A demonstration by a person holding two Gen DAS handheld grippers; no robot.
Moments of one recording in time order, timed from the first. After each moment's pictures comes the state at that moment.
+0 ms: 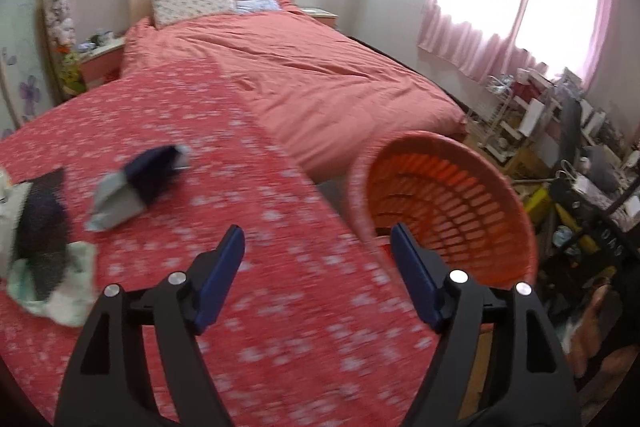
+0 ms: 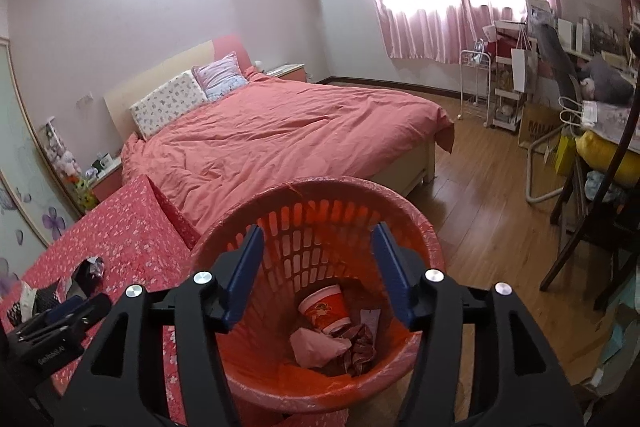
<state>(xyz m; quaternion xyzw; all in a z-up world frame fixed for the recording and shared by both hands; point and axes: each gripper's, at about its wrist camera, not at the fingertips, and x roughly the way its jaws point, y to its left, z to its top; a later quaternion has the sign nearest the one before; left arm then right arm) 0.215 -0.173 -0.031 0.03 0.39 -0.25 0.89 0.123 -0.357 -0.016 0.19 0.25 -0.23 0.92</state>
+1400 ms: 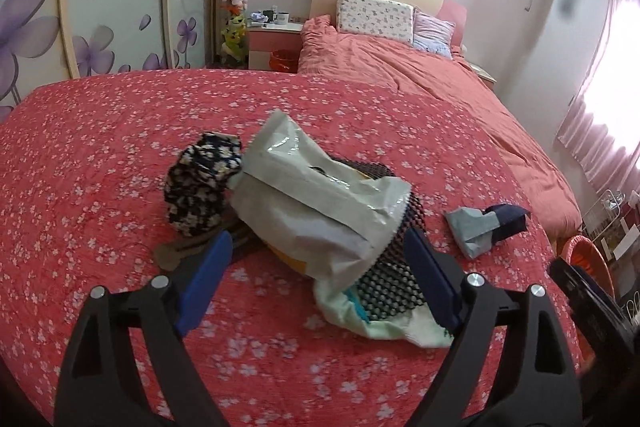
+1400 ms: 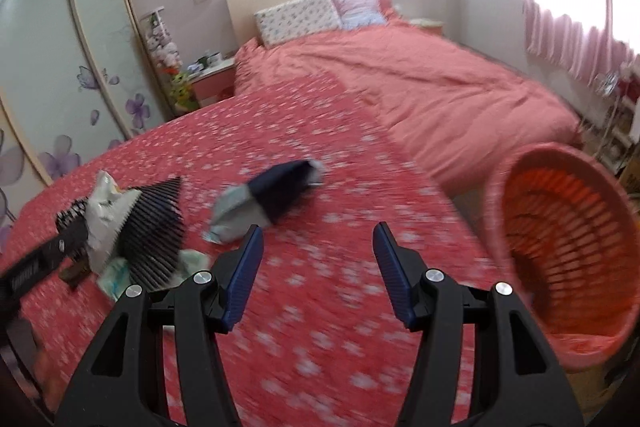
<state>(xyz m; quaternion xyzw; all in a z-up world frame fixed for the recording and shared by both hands) 0.254 0.102 -0.013 -0.08 0.37 0.01 0.92 0.243 -0.145 -0.035 0.12 0.36 -0.02 0.93</state>
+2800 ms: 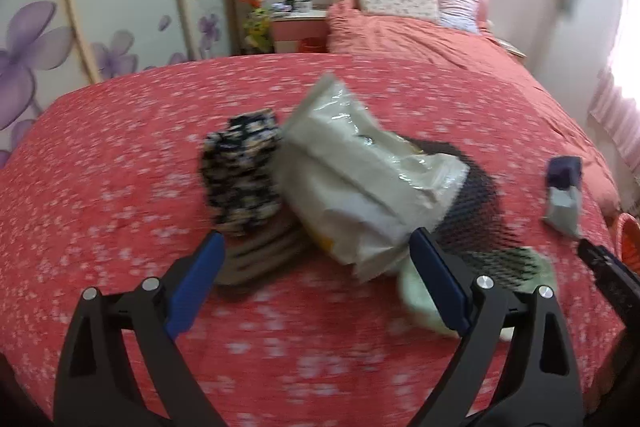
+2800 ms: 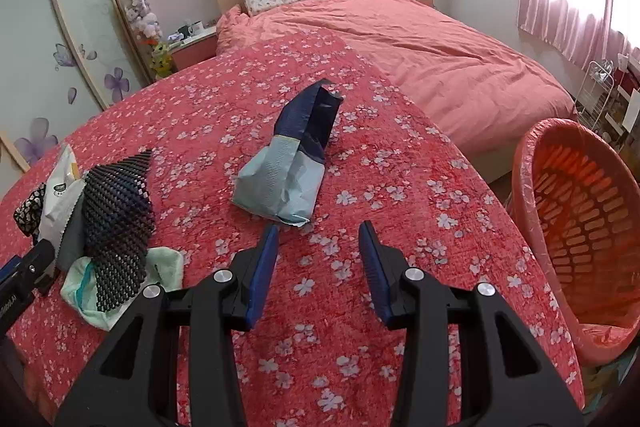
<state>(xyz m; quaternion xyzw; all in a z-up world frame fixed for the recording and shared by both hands) 0.269 0.125 -0.044 -0.03 0.40 0.07 0.91 0.258 -0.137 -0.062 0.10 0.40 -0.05 0.91</state>
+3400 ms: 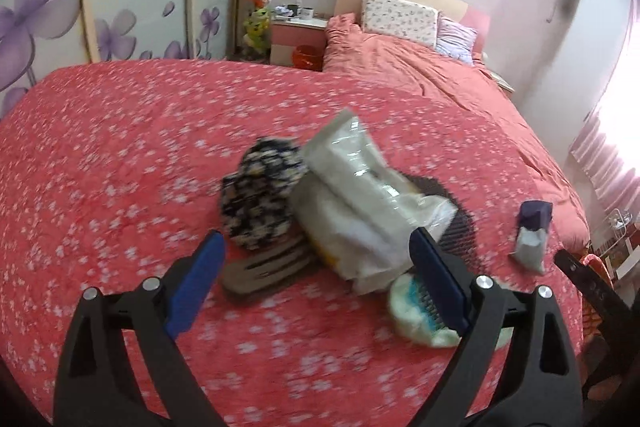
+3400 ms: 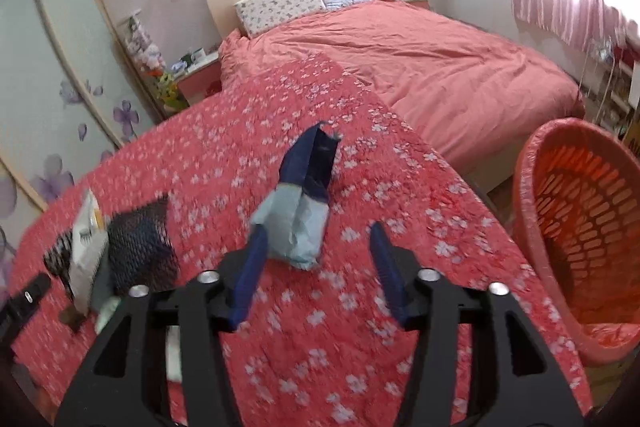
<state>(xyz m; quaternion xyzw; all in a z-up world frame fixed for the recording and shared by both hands) 0.260 0.139 -0.017 -0.10 0.38 0.04 0.92 0.269 -0.154 -0.049 0.16 0.38 -0.04 0.91</state>
